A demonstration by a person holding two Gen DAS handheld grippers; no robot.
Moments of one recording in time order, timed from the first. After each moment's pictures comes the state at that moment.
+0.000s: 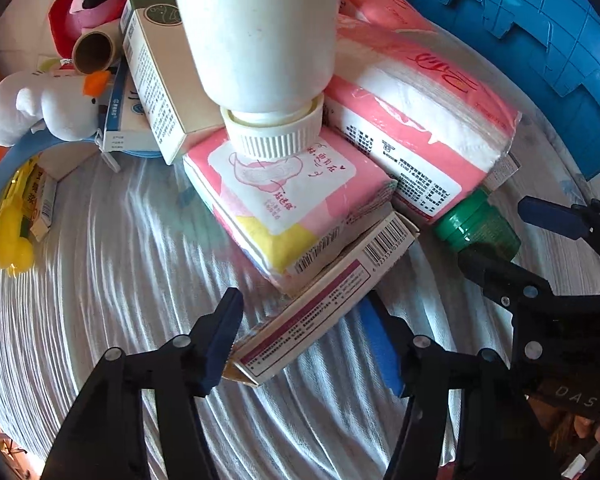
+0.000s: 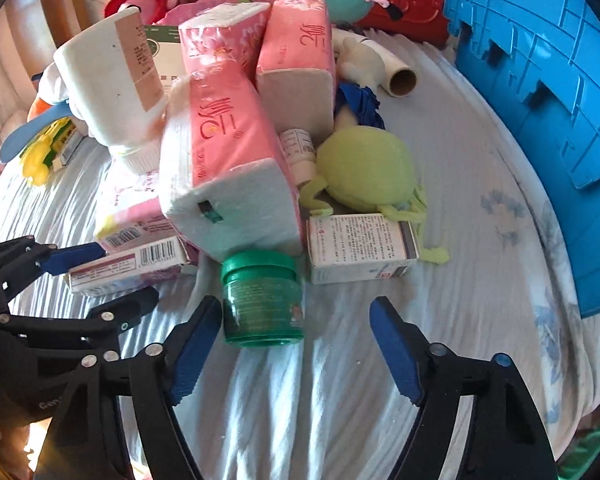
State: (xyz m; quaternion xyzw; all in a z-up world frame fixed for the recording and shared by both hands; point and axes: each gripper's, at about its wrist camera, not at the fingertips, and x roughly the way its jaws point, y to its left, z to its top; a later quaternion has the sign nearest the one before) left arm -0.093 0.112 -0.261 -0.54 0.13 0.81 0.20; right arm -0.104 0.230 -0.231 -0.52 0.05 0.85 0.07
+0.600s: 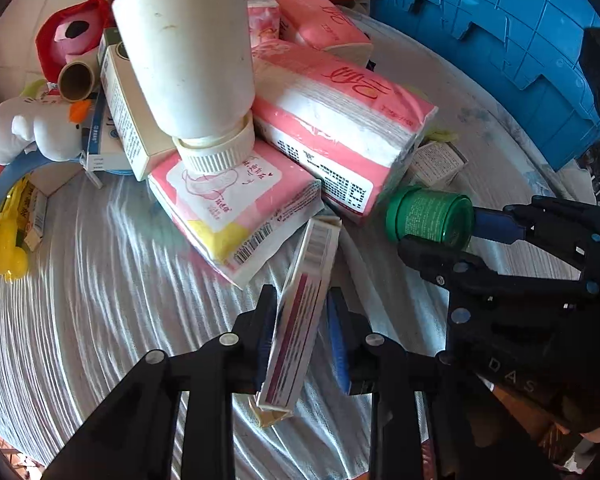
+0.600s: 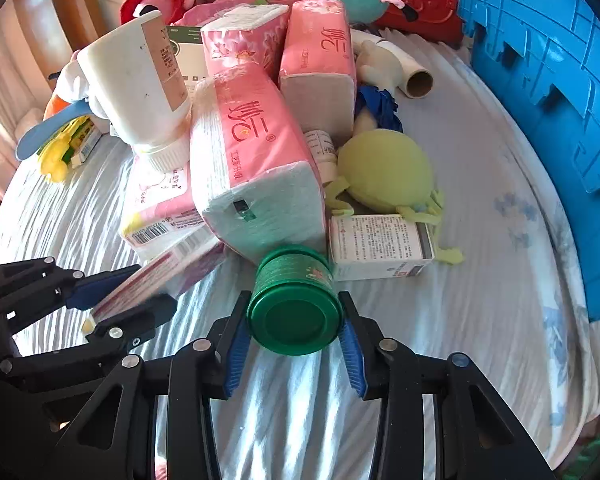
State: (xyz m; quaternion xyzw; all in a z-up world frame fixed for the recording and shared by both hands) left arm -0.066 0.122 -0.241 -0.53 0.13 0.81 0.23; right arm -0.107 0.216 -0.228 -0.52 0.06 0.85 0.04
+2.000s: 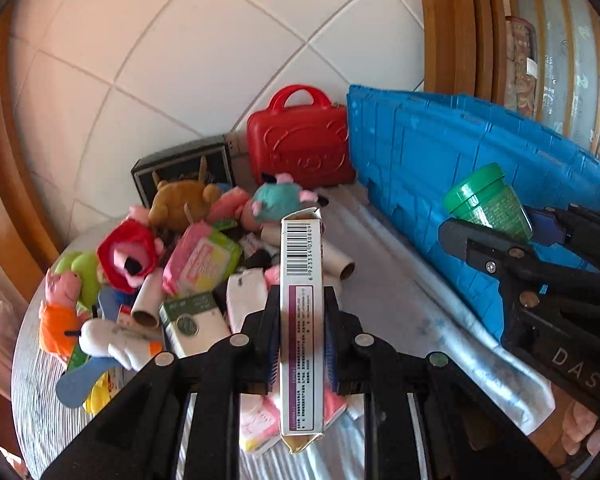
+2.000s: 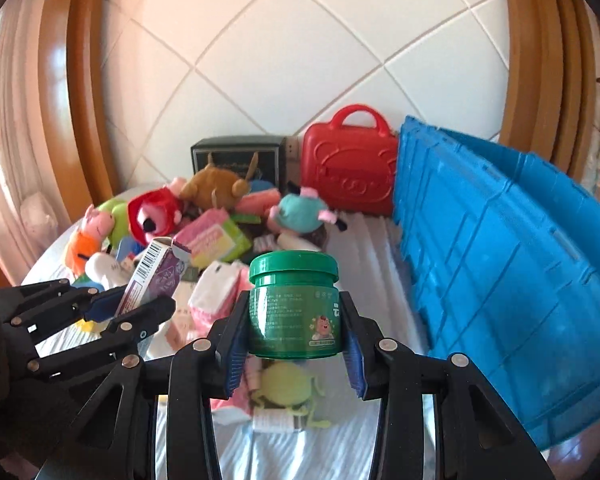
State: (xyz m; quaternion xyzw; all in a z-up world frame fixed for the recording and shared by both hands) left arm -0.113 0.175 -0.036 -0.30 0.10 0.92 0.22; right arm -0.105 0.281 -0.008 -0.30 0.02 0.95 0.09
